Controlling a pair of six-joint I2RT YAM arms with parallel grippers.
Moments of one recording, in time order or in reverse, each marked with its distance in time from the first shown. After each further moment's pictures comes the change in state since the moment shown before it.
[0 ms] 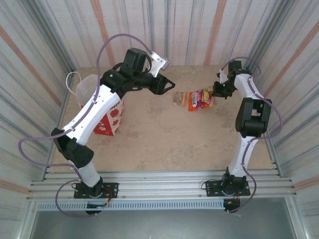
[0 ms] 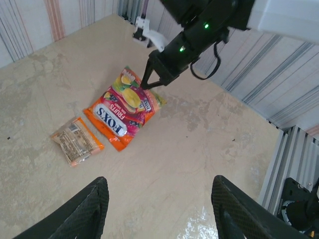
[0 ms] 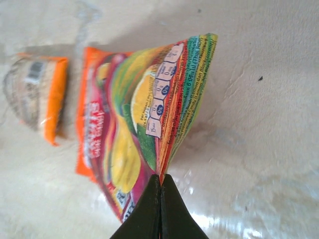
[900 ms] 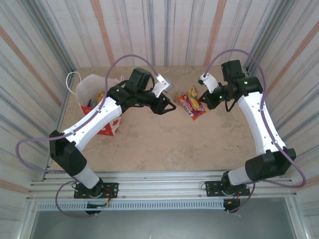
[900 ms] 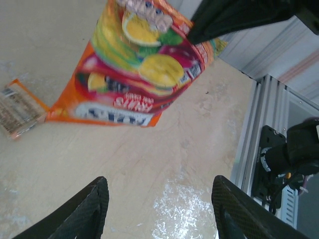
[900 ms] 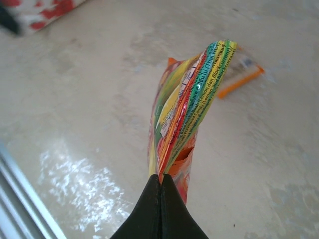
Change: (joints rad) left arm -0.050 -0.107 -0.367 0.149 0.131 0.093; right arm 0.297 -0.642 -0.188 -0.249 -0.085 -0.502
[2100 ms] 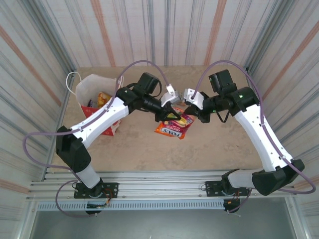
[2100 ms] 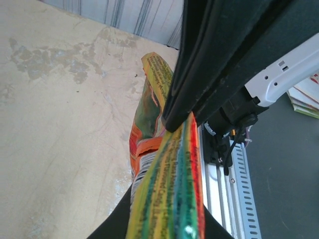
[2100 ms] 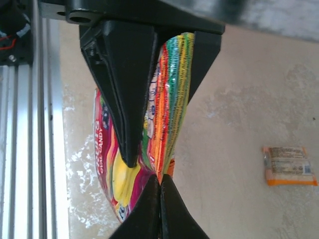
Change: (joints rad) left arm -0.046 0.055 0.010 -0.071 0.258 0.218; right arm 0.195 -0.130 -0.081 0.044 -0.129 -0.273
